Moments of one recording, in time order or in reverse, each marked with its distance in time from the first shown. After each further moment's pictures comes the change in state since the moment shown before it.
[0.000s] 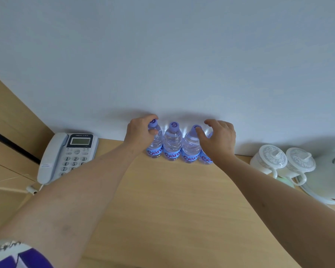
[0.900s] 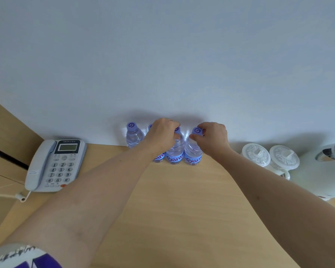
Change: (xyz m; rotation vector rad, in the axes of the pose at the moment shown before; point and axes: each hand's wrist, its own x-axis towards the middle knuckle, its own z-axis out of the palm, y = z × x) left_hand 0.012 0.112 0.056 0.353 -0.215 0.282; right_hand 0.032 0.046 -0.028 0.008 -0.253 0.029
